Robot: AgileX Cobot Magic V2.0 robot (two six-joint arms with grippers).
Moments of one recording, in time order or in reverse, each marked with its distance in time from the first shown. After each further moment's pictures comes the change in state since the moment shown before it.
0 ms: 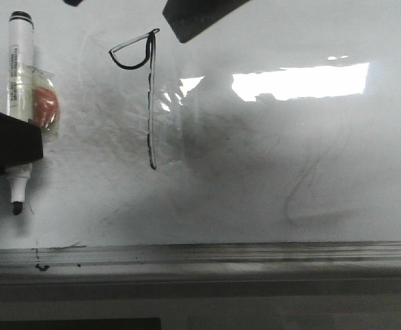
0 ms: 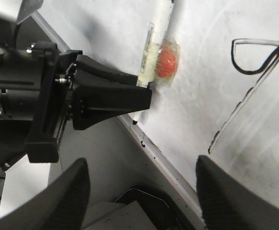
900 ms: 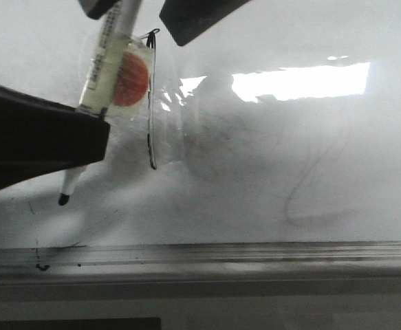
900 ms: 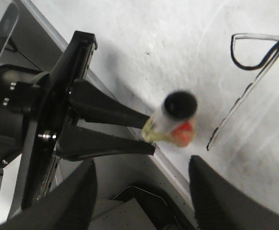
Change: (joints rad) left arm 0.000 0.065 0.002 0.671 -0.013 -0.057; right arm 0.000 0.000 0.000 -0.006 0.009 0.000
